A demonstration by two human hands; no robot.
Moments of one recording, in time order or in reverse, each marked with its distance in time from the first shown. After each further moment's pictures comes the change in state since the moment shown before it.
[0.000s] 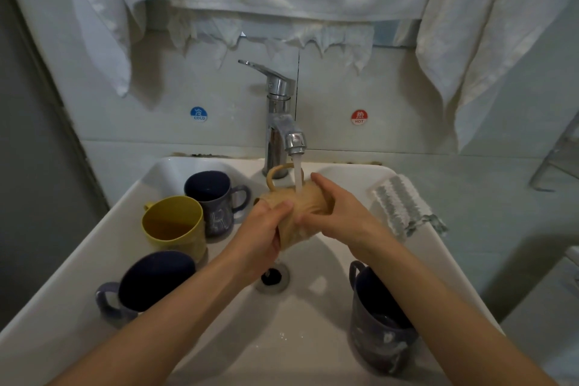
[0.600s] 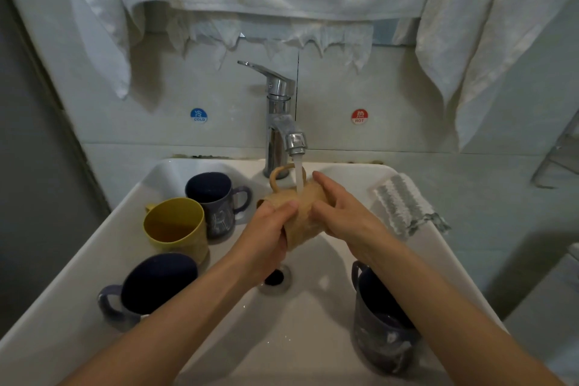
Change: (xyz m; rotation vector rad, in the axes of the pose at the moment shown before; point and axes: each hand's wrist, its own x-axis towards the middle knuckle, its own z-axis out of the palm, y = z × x) left_hand 0.000 -0.001 0.005 -0.039 -0.039 -0.014; right_hand 0.005 0.002 0.004 0.051 0.030 0.057
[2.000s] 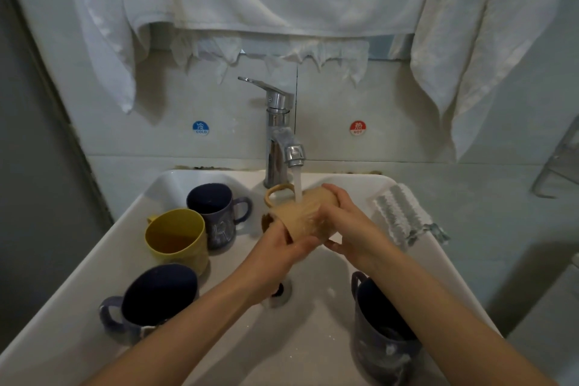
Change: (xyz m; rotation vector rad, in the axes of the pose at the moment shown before) left_hand -0.001 -0.015 -0.005 0.511 -0.090 0.169; right_hand 0.005 0.003 -0.005 0.280 -0.004 0.163
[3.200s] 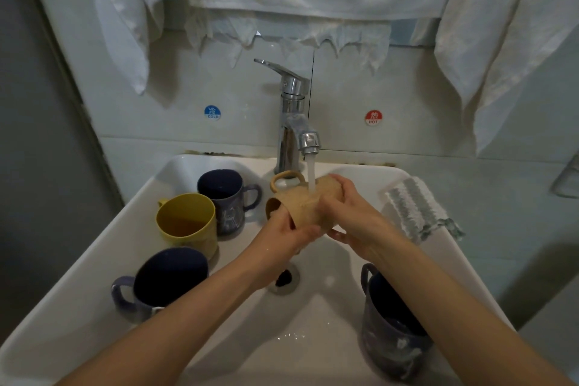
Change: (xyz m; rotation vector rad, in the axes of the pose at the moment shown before) left_hand 0.001 -0.003 -0.009 -0.066 0.023 -0.046; right_hand 0.006 0.000 0.007 -0.099 -0.012 -0.033
